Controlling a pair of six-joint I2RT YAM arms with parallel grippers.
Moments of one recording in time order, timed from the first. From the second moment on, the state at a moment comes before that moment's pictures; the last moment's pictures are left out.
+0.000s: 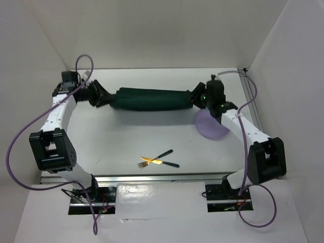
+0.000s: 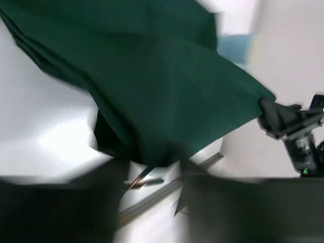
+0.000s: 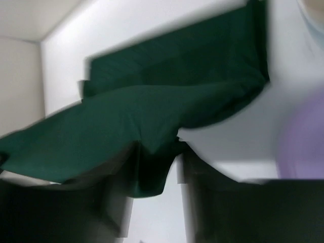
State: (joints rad) left arm 0.19 1.62 1.42 -0.64 0.75 -0.56; right arm 0.27 1.45 1.09 -0.10 -0.08 0.77
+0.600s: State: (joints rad) left arm 0.12 1.61 1.45 -0.77 0.39 -0.45; right arm 0.27 1.36 1.08 -0.37 -0.04 0.66
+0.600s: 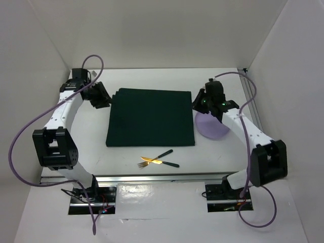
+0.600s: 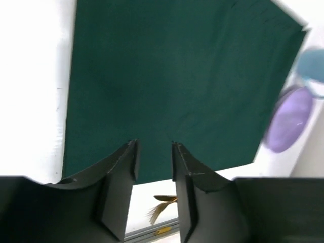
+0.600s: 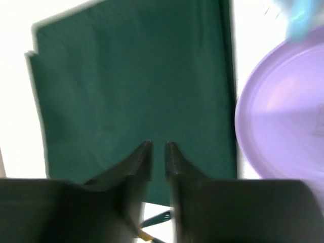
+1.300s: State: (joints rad) left arm 0.00 2.04 1.77 -0.82 0.10 -0.45; right arm 0.34 1.98 1.49 -0.46 0.03 0.56
